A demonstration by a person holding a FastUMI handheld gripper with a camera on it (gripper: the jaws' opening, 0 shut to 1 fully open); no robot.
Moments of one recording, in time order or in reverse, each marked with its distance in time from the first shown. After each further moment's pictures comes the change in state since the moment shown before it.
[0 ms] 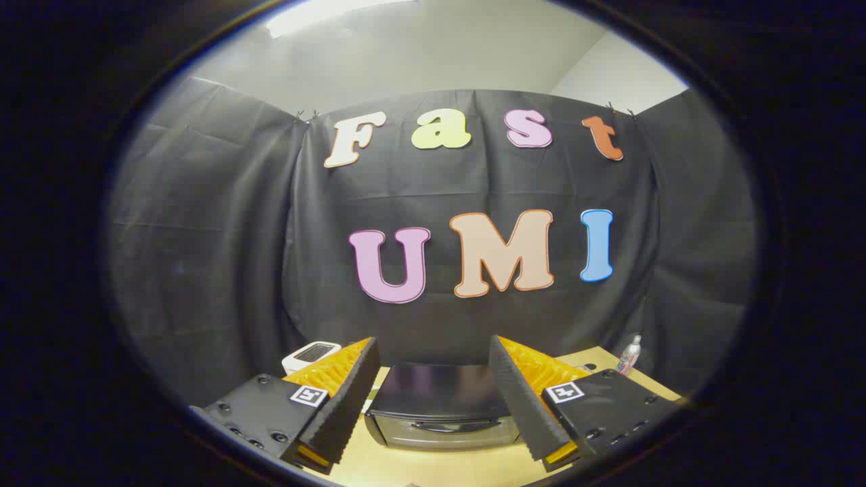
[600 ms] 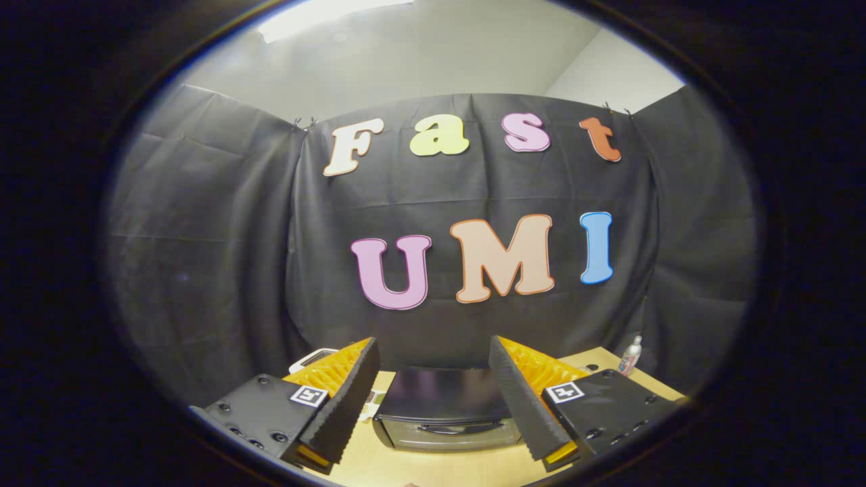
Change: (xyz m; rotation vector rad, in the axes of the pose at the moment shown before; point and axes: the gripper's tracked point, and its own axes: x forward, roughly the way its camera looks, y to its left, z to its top) arm -0.005 0.001 0.014 0.018 -0.009 0.000
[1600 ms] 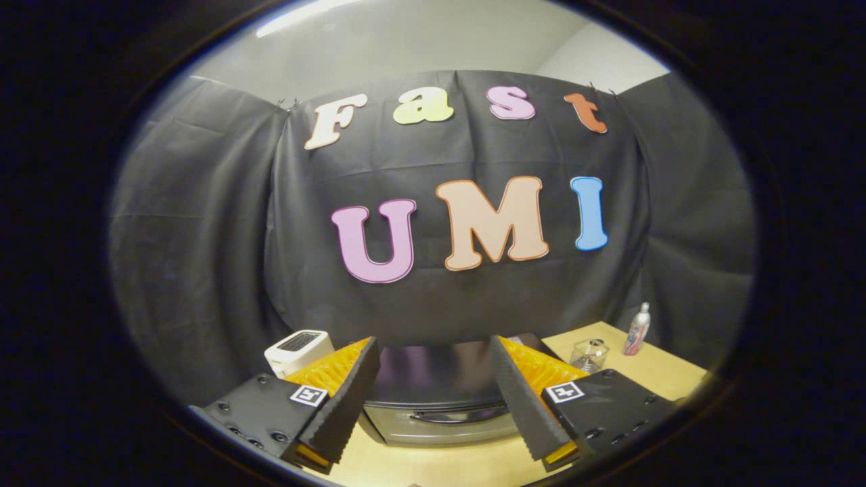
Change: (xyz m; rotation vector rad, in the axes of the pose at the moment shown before) arm 0.050 -0.007 -0.114 0.053 0.048 -0.063
